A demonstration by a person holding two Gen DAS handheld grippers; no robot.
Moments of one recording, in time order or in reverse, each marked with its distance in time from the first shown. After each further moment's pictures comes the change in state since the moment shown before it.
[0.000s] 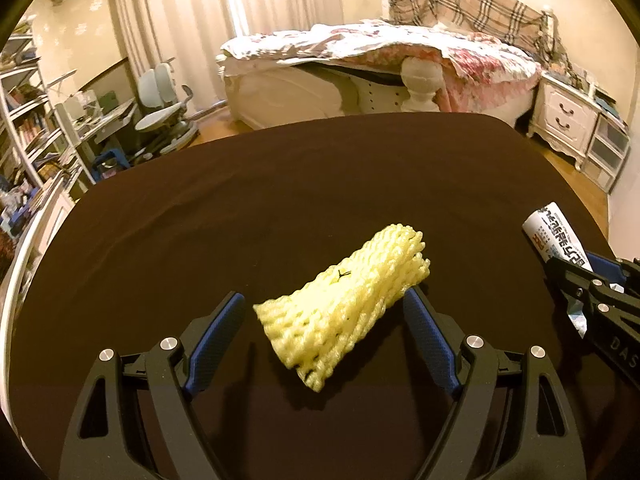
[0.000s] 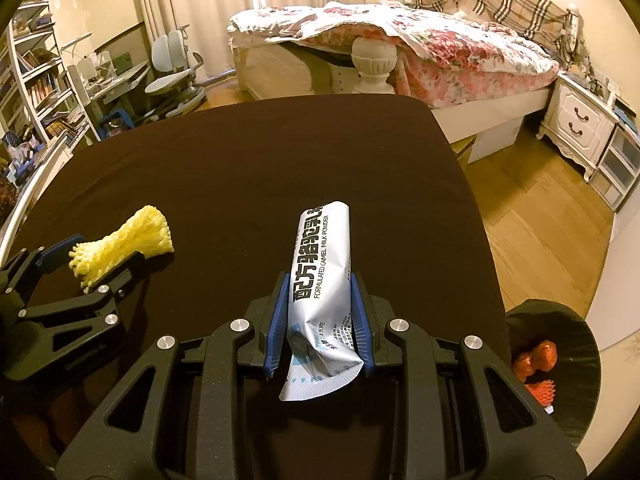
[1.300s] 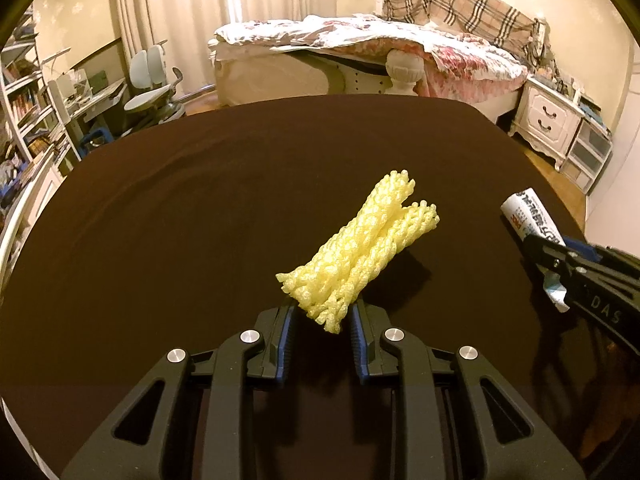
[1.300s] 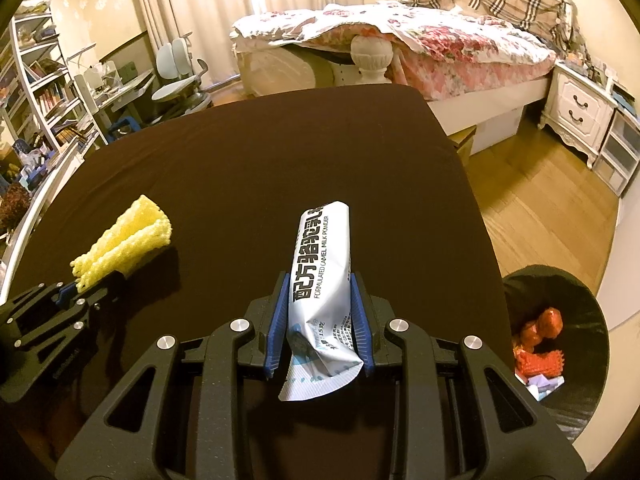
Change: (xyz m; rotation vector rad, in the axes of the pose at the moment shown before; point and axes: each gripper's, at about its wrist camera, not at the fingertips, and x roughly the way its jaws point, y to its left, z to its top) left arm -0.041 0.005 -0.041 -0.053 0.030 -0.082; right arm -0.022 -0.002 -0.030 0.034 -0.014 0.035
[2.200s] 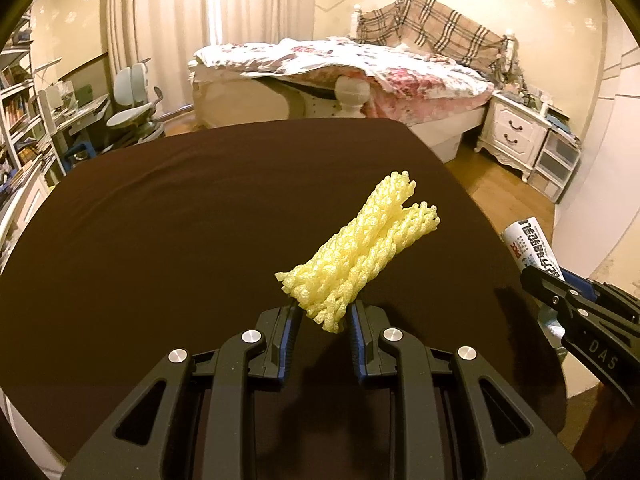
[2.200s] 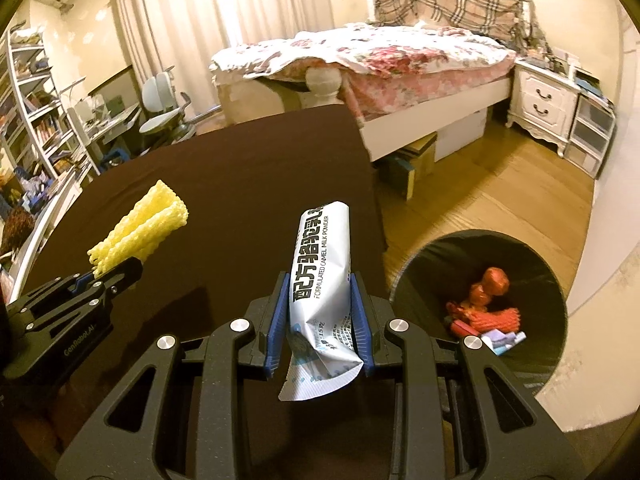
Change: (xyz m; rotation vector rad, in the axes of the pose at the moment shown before) left arm -0.051 -0.067 -0.019 0.020 -0.088 -0.095; right arm -0.101 -0.058 -0.057 0.092 -0.103 -0.044
